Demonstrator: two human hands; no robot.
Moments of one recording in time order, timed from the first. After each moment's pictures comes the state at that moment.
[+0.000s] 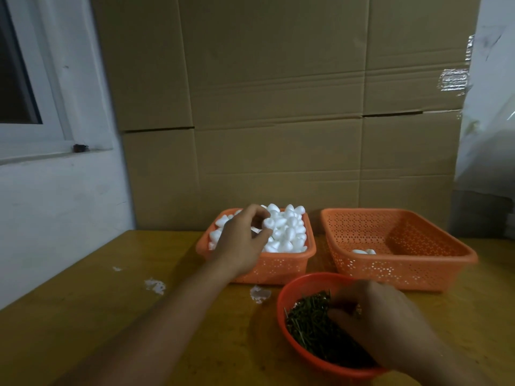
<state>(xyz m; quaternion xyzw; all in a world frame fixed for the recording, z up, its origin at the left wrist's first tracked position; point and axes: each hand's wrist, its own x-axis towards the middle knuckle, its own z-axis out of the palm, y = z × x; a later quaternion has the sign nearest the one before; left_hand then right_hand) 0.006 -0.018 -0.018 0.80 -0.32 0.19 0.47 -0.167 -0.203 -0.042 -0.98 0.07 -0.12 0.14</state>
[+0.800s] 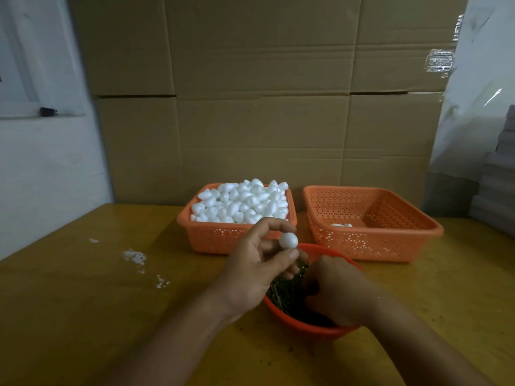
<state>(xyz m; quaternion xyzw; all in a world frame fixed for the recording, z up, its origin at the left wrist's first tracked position) -0.088 -0.033 -0.059 0.62 -0.37 -0.08 0.68 -0.145 -0.199 -0.050 -1.00 0.03 0.00 0.09</state>
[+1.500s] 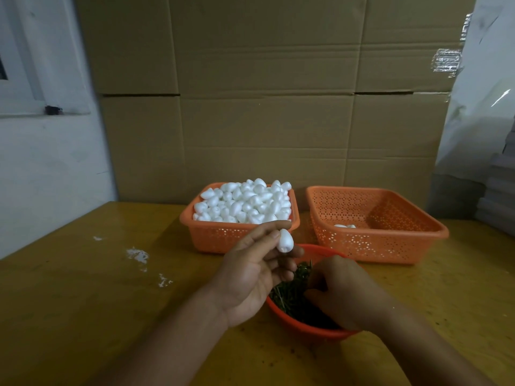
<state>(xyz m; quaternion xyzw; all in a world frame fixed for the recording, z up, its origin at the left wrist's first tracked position) -0.087 -0.032 -0.056 0.47 -0.24 -0.24 0.81 -0.151 -0.202 -0.055 -0.98 0.03 -0.08 0.16</state>
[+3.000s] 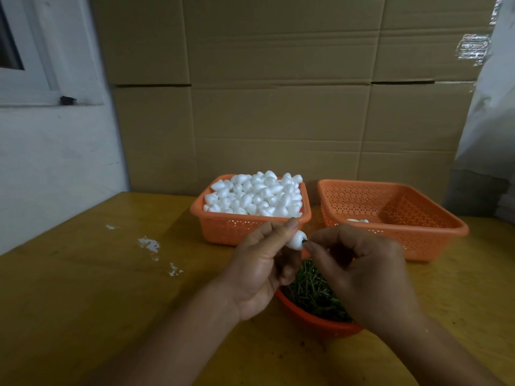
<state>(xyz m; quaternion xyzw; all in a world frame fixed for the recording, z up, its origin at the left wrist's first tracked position) -0.095 -0.031 -0.053 0.53 -0.22 -0.21 0.79 -0.176 -0.176 -0.039 -0.84 -0.12 -0.42 0.33</state>
